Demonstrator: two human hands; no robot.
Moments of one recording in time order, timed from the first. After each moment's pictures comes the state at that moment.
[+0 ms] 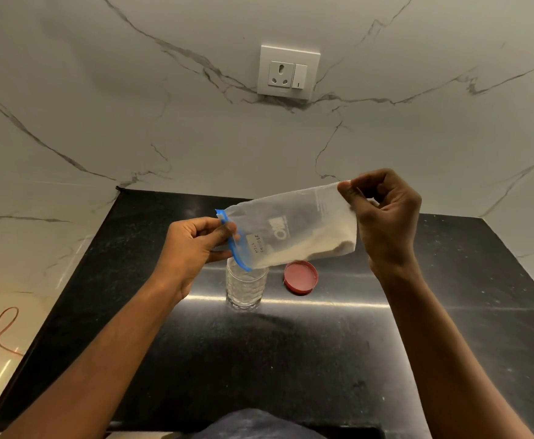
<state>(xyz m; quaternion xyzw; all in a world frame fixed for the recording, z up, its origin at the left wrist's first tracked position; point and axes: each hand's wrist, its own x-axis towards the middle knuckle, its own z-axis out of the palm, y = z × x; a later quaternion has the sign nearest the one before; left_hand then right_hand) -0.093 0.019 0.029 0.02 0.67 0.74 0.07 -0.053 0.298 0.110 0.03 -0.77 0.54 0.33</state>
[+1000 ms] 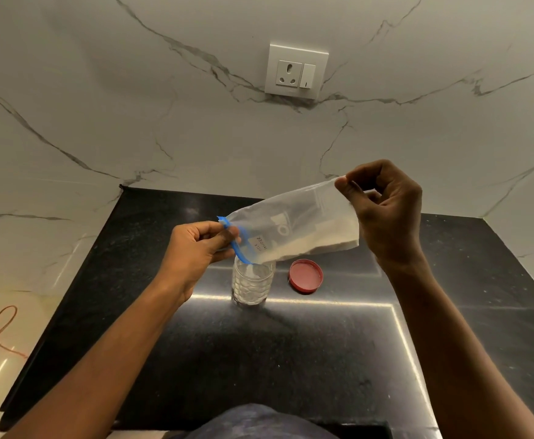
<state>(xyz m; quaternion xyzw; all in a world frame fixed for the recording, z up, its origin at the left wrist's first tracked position) -0.097 0.006 0.018 0.00 0.66 0.75 0.08 -0.056 0.284 0.121 0.06 -0.81 0.48 0.33</state>
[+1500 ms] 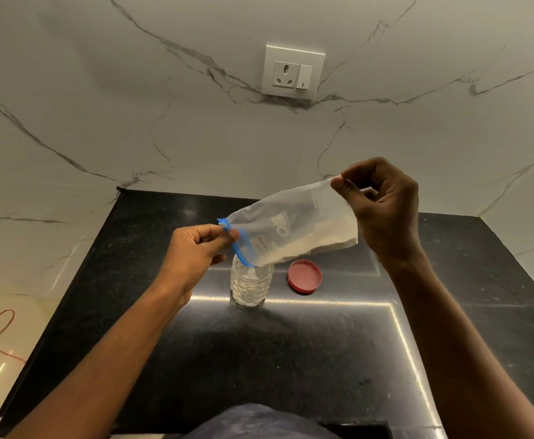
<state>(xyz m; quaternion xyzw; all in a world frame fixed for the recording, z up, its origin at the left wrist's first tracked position) -0.095 0.009 0.020 0.00 0.69 0.72 0.07 -0.056 0.284 0.129 0.05 -0.82 0.47 0.32</state>
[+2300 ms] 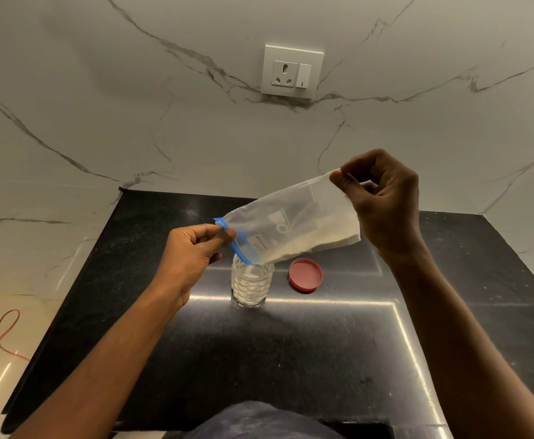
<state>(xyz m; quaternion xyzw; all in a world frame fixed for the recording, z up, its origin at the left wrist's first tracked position) -0.086 0.007 0.028 -0.02 0.69 0.72 0.06 -0.053 0.281 0.139 0.06 -0.83 0.46 0.31</state>
